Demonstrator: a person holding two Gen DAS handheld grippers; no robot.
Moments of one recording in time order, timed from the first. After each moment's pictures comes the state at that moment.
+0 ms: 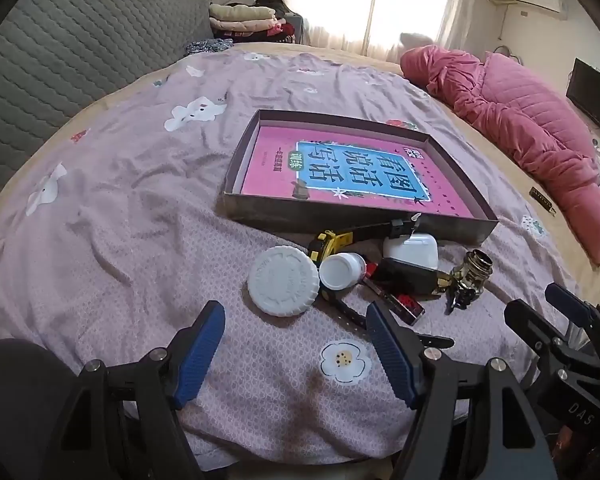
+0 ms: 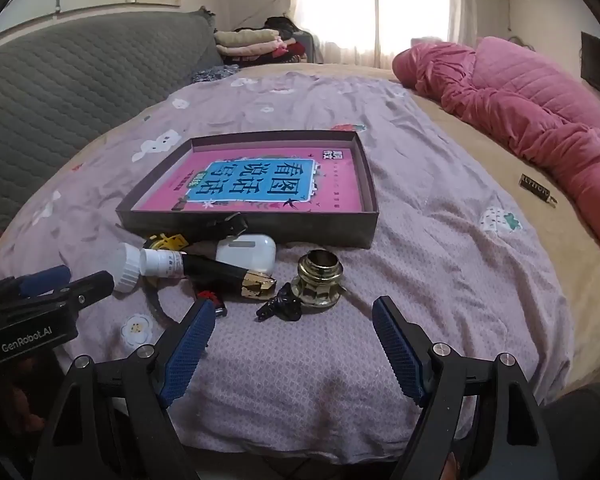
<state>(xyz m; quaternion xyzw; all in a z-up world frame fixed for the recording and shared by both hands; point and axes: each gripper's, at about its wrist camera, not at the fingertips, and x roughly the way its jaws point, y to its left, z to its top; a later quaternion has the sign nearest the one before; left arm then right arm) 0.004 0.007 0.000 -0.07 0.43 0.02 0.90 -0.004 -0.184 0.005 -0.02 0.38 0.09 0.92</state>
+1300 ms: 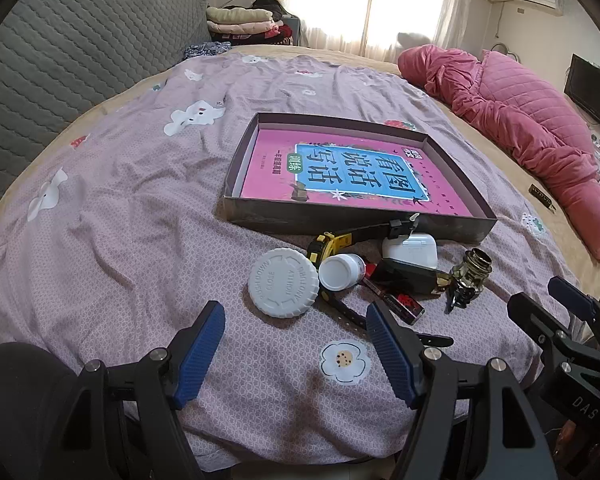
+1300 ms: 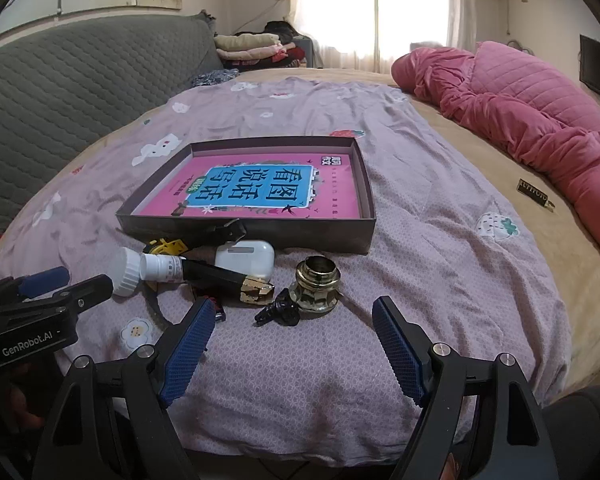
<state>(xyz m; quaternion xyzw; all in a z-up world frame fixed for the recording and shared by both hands) 0.001 0.004 0.003 -0.06 0.43 0.02 0.90 0.006 -0.188 0.007 -0.03 0.37 0.09 0.92</state>
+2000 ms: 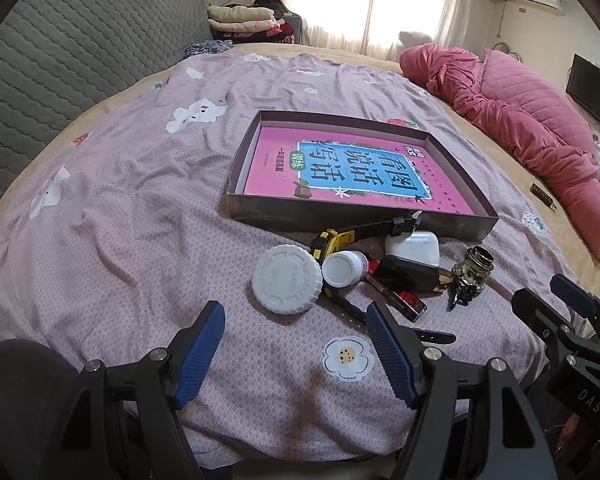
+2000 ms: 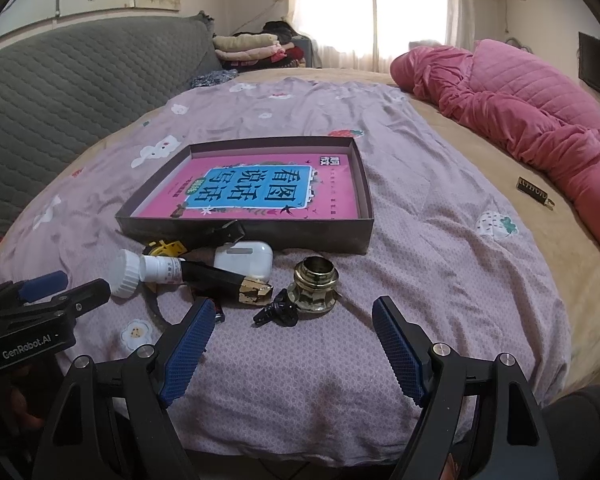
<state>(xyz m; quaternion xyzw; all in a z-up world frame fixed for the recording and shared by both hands) 0.000 0.007 0.002 -0.06 0.43 0.02 0.90 0.006 -0.191 0.009 -0.02 0.37 0.09 0.92</state>
